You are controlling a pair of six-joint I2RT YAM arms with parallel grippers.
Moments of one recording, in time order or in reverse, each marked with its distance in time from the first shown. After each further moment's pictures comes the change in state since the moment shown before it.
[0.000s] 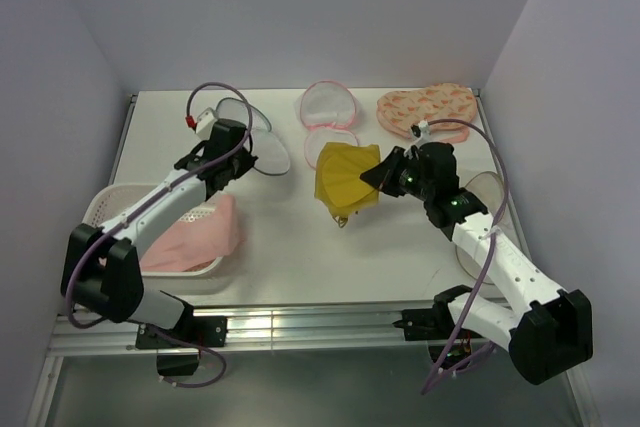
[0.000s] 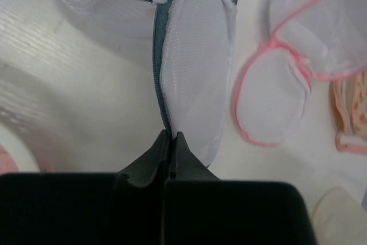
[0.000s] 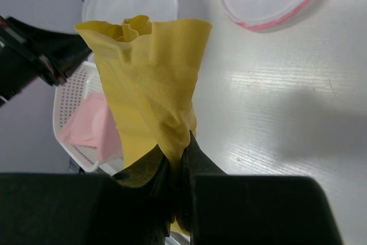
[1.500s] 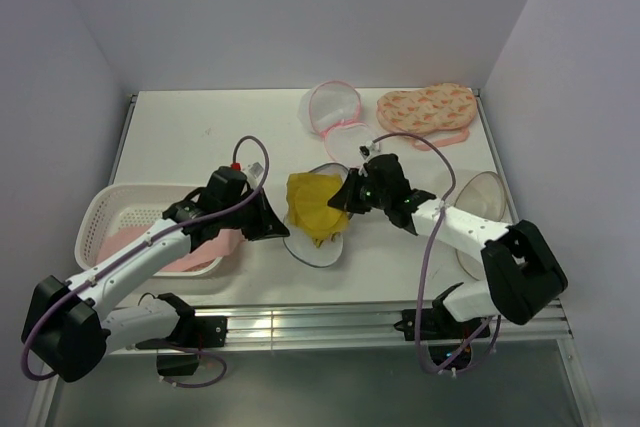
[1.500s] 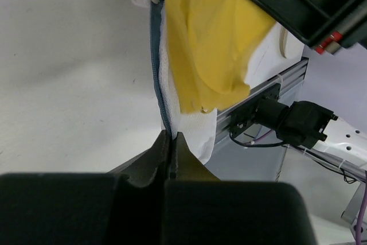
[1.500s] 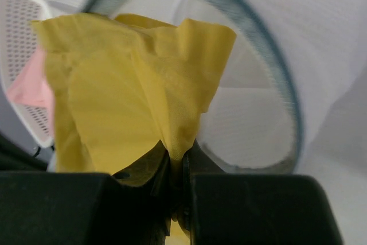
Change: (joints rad) left arm -0.180 -0.373 -0.363 -0.057 0.732 0.109; right arm 0.220 0.304 -0.038 0.204 0.026 -0.005
